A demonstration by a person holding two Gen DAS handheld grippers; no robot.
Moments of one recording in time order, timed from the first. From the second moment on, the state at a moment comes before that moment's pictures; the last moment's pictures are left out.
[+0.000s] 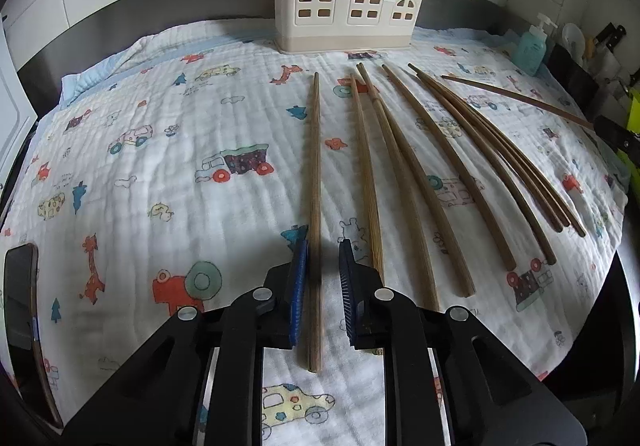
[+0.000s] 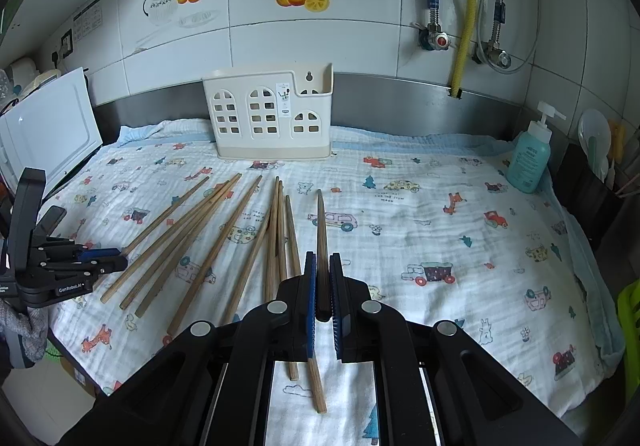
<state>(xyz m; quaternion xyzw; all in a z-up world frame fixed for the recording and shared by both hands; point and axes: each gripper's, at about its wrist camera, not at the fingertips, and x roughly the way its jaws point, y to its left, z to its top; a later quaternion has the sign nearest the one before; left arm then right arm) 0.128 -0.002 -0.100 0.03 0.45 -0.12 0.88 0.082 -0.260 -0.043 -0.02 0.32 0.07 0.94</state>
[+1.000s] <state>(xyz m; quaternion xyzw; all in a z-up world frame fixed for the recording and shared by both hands) 0.137 0.006 -0.025 0.00 0.35 -0.14 0.93 0.102 -0.249 0.011 -0.01 0.26 0.09 0.96</state>
